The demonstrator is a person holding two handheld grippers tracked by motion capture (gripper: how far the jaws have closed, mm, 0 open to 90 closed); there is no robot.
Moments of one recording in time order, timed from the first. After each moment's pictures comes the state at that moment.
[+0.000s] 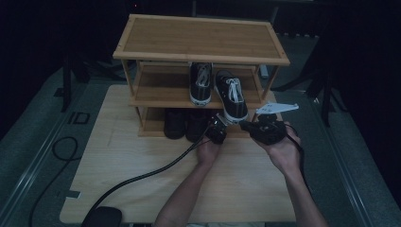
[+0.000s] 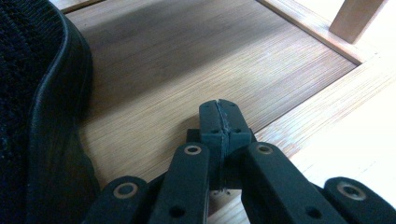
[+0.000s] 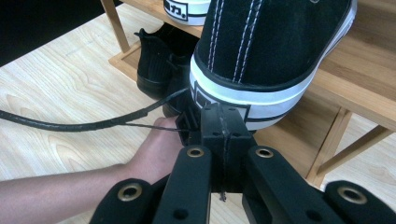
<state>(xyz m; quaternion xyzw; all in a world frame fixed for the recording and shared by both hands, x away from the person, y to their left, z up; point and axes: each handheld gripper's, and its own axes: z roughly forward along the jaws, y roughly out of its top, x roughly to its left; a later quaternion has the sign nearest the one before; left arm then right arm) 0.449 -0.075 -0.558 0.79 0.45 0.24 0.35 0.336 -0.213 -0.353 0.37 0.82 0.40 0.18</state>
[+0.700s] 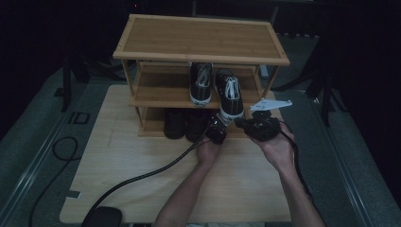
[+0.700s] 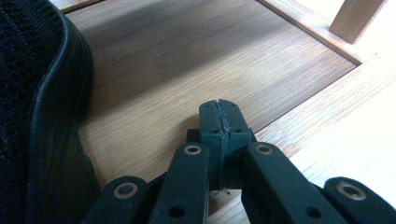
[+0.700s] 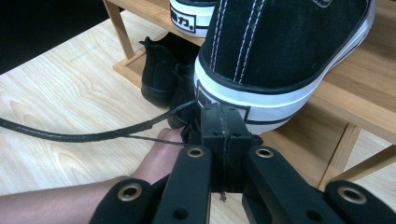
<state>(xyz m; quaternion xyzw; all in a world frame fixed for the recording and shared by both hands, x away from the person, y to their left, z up) 0.449 -0.075 -0.558 0.79 0.45 0.24 0.35 0.346 -0.200 -0.354 0.36 0.82 0.41 0.18</state>
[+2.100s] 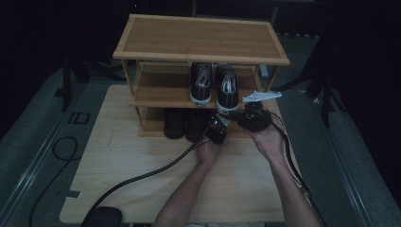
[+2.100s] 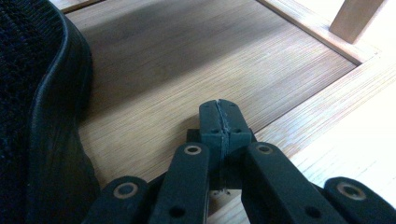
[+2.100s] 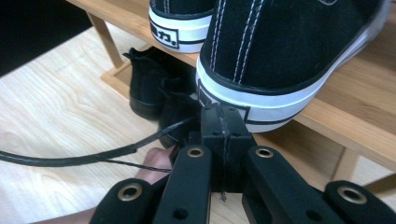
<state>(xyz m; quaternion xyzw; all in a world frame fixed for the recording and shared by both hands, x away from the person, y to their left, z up) 0.449 -0.073 -0.557 0.79 0.44 0.24 0.35 0.376 -0.185 -0.360 0.37 0.81 0.41 0.17</state>
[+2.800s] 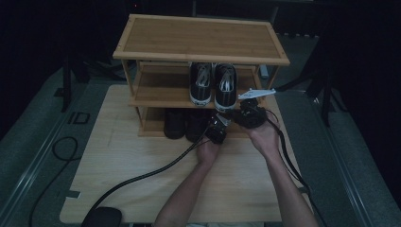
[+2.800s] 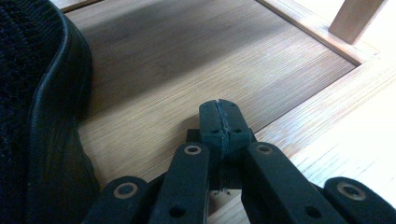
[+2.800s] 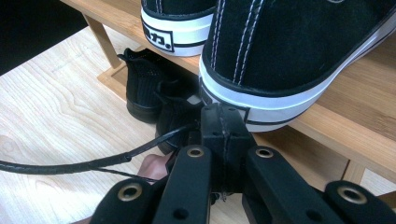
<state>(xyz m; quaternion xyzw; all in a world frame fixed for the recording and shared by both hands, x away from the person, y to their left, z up) 0.449 -0.073 -0.557 0.79 0.44 0.24 0.35 0.390 -0.177 -0.366 0.38 0.82 0.40 0.17</state>
